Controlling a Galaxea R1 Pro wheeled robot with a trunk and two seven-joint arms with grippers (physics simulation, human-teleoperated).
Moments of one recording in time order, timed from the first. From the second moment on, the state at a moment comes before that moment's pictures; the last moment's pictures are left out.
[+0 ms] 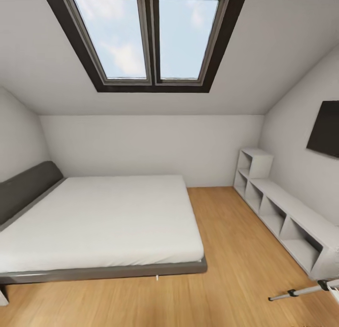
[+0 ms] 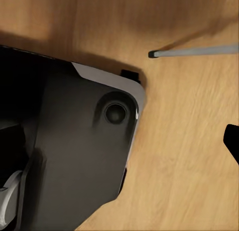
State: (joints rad) left arm -0.19 -0.01 -0.72 -0.02 1.16 -0.07 0.01; right arm -0.22 -0.05 -0.07 0.03 0.30 0.01 0.12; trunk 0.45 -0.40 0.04
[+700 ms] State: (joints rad) left arm -0.19 -0.01 -0.72 -0.02 1.16 -0.07 0.01; right arm -0.22 -0.05 -0.07 0.03 0.30 0.01 0.12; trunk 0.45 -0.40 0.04
